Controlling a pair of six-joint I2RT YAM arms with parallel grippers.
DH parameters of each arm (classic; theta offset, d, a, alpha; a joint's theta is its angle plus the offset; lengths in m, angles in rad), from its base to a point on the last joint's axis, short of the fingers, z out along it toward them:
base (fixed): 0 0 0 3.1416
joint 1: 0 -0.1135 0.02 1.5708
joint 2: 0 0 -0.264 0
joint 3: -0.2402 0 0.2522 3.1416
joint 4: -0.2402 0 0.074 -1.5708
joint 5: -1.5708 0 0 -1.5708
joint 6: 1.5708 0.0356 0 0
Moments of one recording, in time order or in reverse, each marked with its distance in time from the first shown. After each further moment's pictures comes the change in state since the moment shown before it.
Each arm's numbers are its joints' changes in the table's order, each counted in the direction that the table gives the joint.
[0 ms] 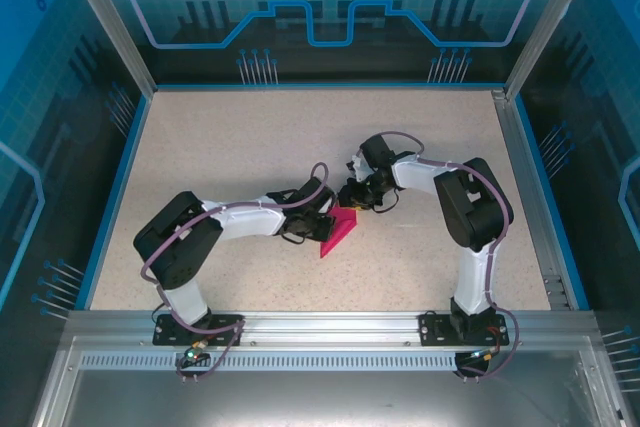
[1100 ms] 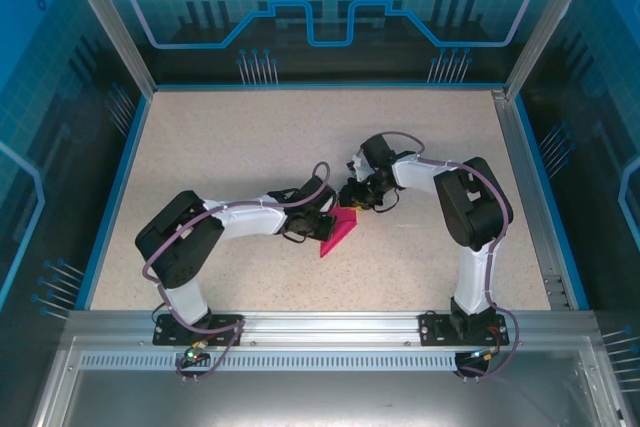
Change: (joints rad) left arm 0.000 0.010 -0.016 -0.004 -0.001 0.019; right arm 0.006 0.006 -0.003 -0.004 0.015 -0.007
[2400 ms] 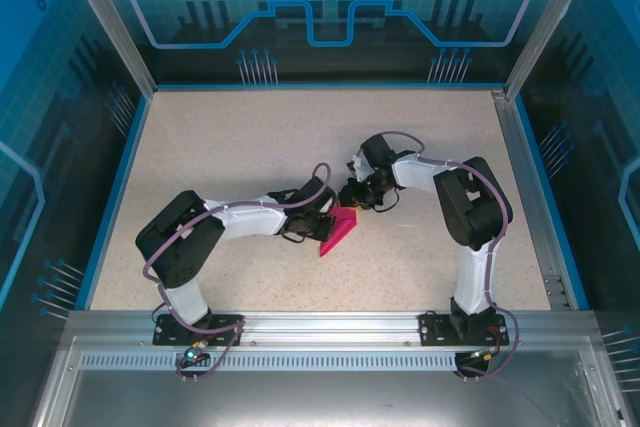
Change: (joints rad) left arm 0.000 0.002 0.008 0.006 0.026 0.018; right arm 0.002 0.005 -0.008 -0.011 0.000 -0.008
